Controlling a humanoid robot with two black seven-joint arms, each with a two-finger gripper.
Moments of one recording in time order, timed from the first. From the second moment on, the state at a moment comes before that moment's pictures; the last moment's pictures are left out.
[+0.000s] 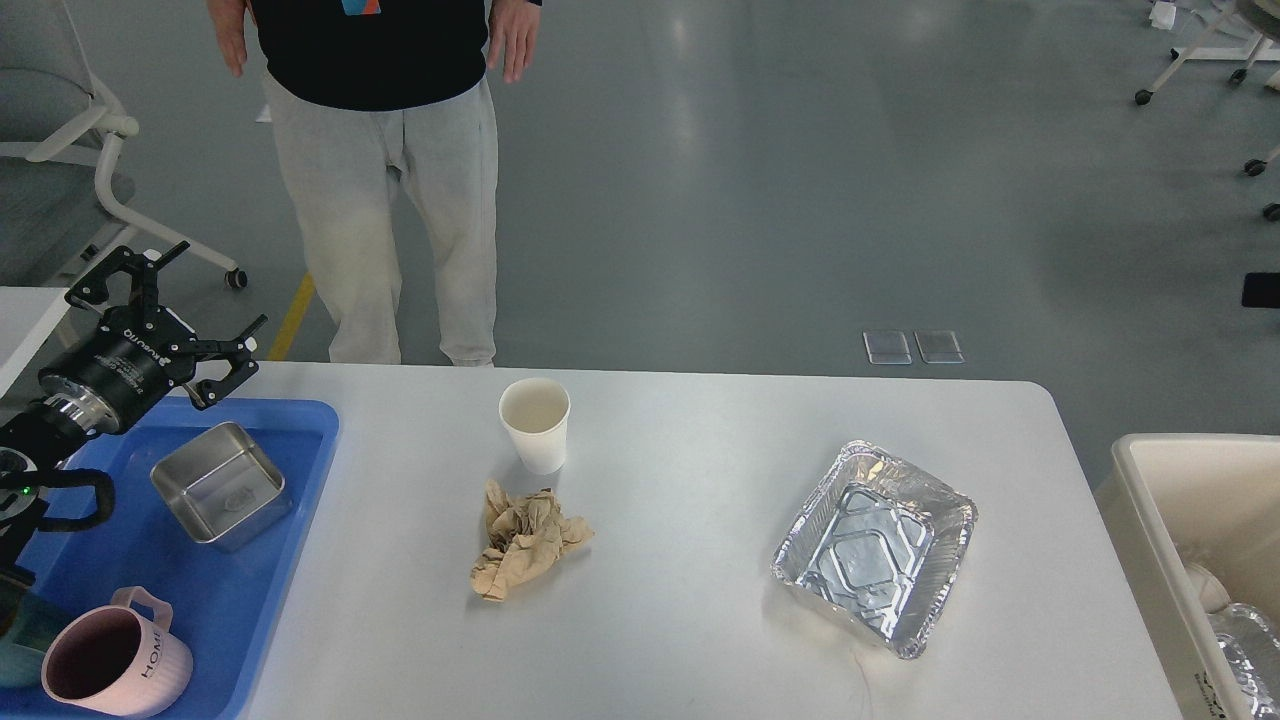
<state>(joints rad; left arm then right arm) -0.59 0.48 -1.05 -0.57 -0.08 -0.65 0.14 1.43 -1.48 -0.02 1.43 -1.29 0.65 0.67</state>
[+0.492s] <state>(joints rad) -0.56 0.49 -1.06 -0.57 -0.08 -0.65 0.14 1.20 -0.95 -0.04 1.02 -1.51 0.34 0.66</state>
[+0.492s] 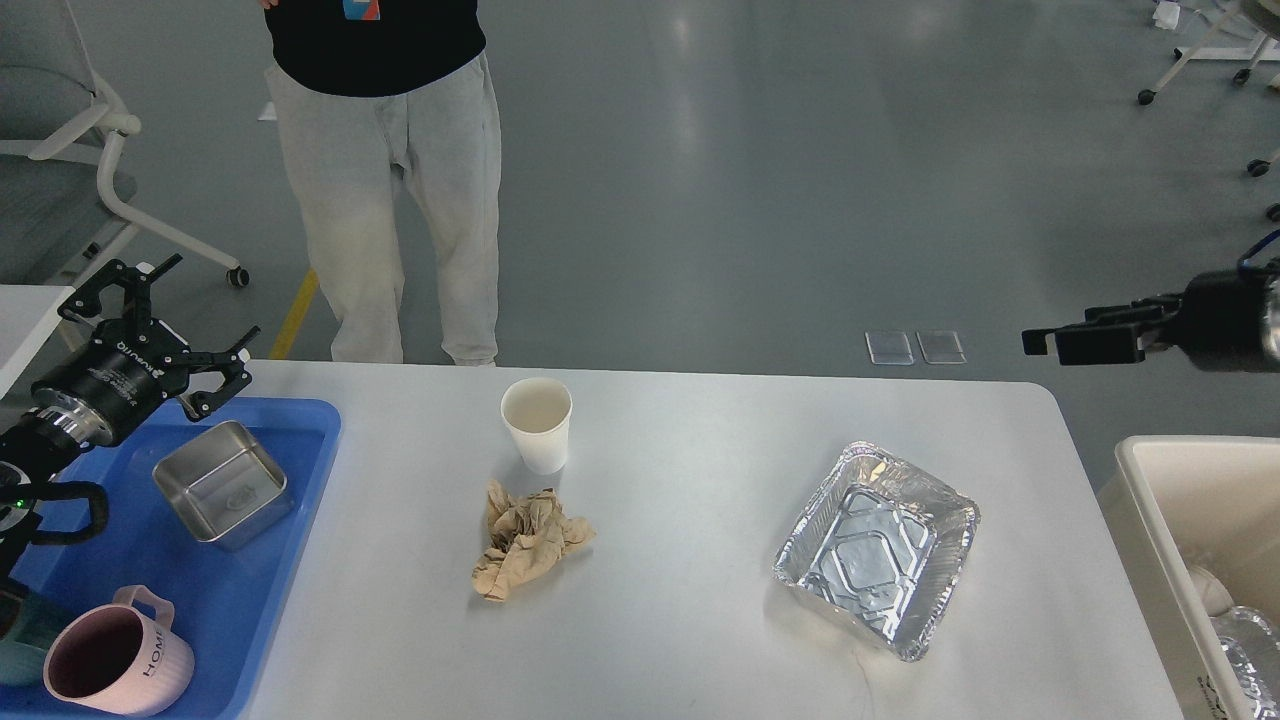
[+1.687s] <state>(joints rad) -0.51 0.49 -1.12 -0.57 -0.08 -0.65 0.14 0.87 -0.32 -0.24 0.35 -1.54 0.06 0.66</state>
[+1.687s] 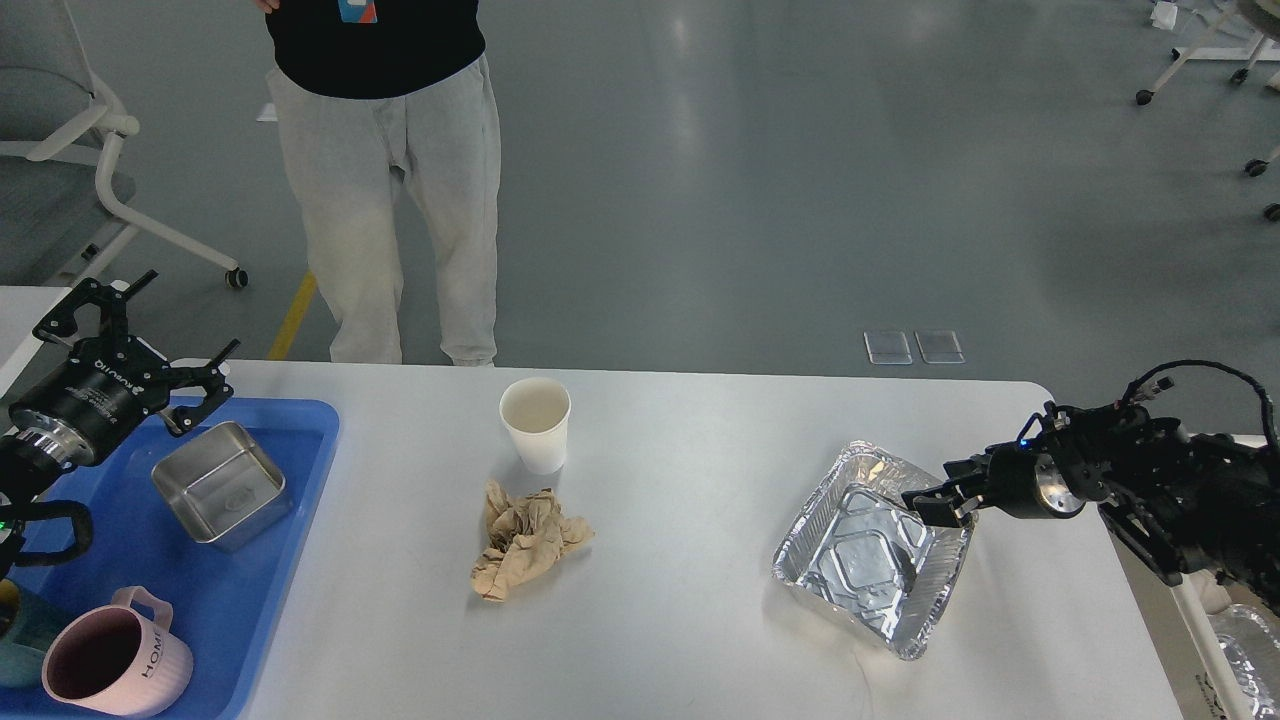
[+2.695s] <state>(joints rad) -0.51 0.49 -1.12 -0.57 -0.08 -0.66 0.14 0.89 -0.31 -0.33 0.26 -1.51 0.18 0.77</state>
